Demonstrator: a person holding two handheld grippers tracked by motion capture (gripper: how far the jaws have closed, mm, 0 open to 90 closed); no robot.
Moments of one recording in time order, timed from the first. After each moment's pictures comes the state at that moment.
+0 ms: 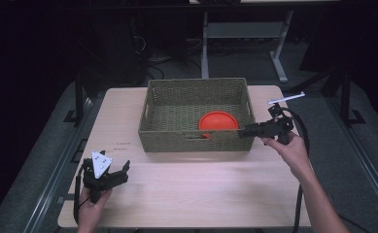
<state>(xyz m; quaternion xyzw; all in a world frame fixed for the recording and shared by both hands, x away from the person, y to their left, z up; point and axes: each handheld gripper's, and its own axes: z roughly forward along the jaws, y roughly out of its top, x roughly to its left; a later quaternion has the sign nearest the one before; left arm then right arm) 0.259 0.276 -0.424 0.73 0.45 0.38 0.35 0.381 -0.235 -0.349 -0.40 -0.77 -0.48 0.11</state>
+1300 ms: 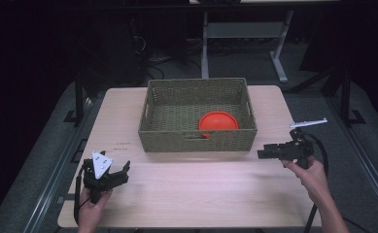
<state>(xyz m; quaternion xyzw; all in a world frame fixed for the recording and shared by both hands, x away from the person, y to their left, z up) 0.258 0.275 -0.425 0.73 0.45 0.38 0.35 0.336 -0.290 -0.397 -0.44 -0.75 -0.49 0.12</state>
